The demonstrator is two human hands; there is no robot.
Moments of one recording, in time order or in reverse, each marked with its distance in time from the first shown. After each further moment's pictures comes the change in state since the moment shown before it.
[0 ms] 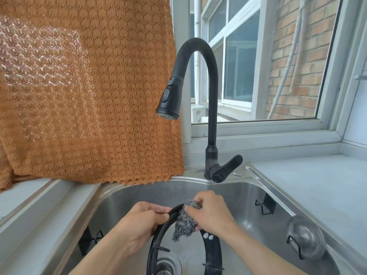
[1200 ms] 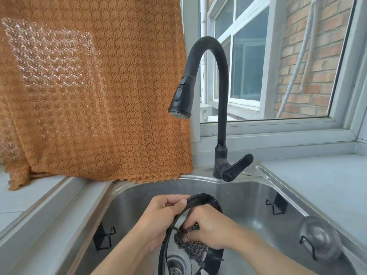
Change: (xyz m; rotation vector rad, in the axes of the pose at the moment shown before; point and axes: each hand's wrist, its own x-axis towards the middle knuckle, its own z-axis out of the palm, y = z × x) left_hand -0.011 0.009 0.020 -0.032 0.010 0.200; right_hand 0.005 0.001 0.018 -0.206 -0.382 -0.425
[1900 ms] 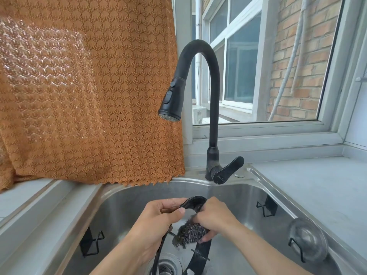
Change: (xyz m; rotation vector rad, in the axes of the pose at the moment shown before) left_hand -0.007 -0.001 0.012 0.010 -0.036 0.014; right_hand 0.004 0.015 -0.021 0.356 0.129 0.659
